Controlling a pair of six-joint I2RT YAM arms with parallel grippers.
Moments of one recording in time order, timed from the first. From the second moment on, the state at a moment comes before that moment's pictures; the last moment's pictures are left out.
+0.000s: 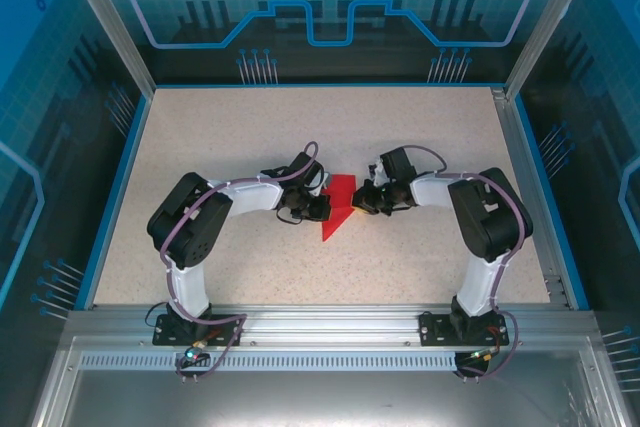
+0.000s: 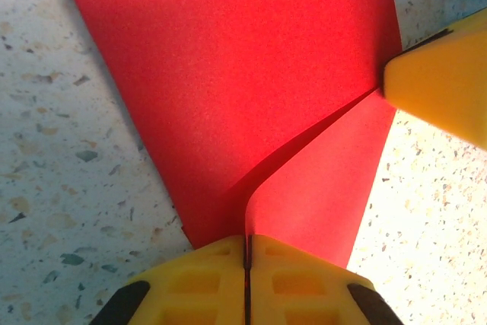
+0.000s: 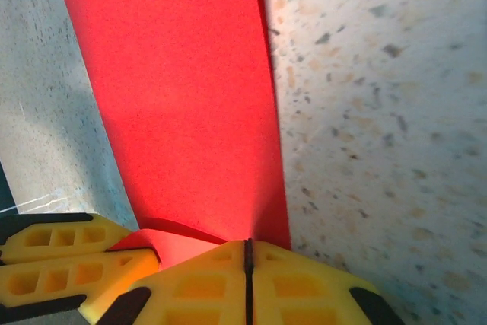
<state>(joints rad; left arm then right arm) -0.58 1.89 1.08 -0.32 0.32 -0.45 0.37 1.85 0.92 -0.13 -0.56 0.71</state>
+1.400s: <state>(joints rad) -0.58 1.90 1.09 -0.34 0.32 -0.43 0.41 1.83 0.95 -0.09 -0.63 0.70</state>
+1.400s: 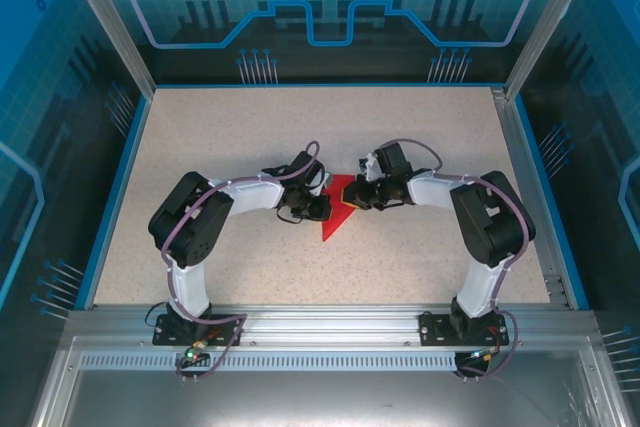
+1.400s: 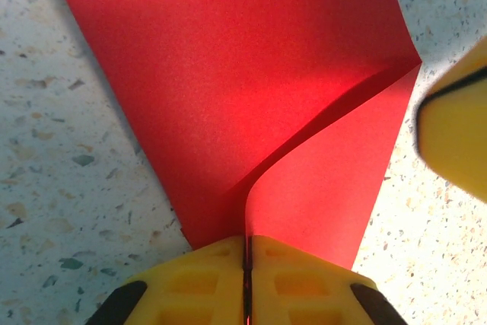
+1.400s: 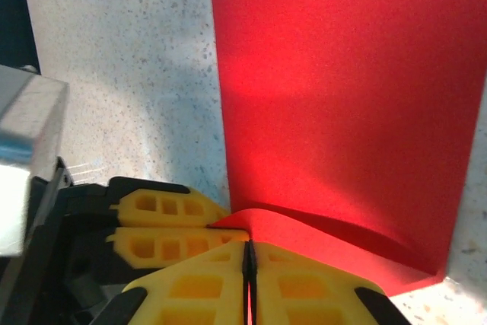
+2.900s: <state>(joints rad) -0.59 1.85 1.01 -0.30 0.56 -0.73 0.41 1.89 0.92 -0.07 -0.62 0.70</state>
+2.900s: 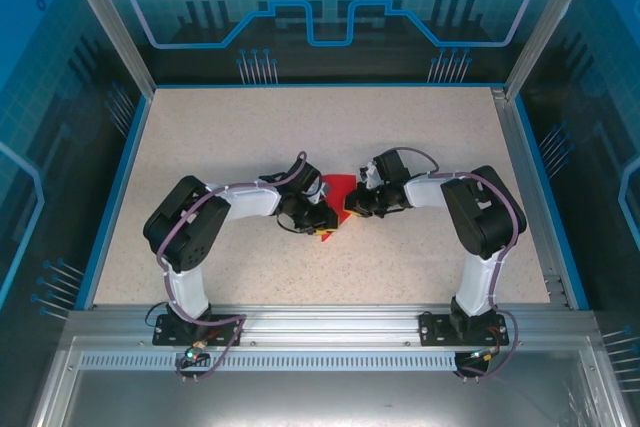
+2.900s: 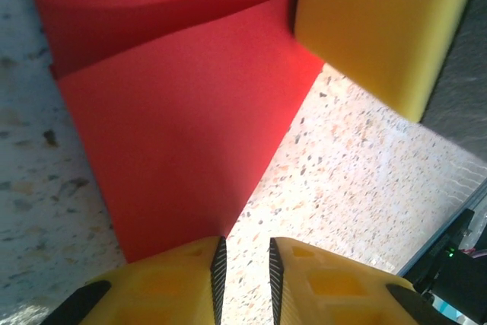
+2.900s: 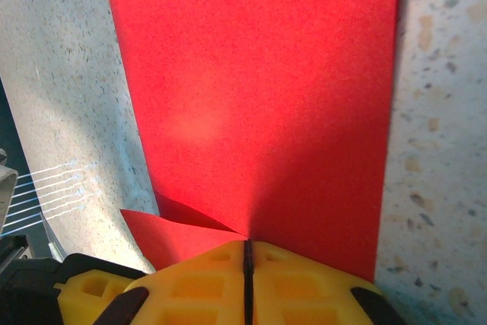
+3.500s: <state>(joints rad) -0.59 1.84 0.95 -0.28 0.55 -0.69 0.41 1.84 0.95 -0.14 -0.62 0.69</state>
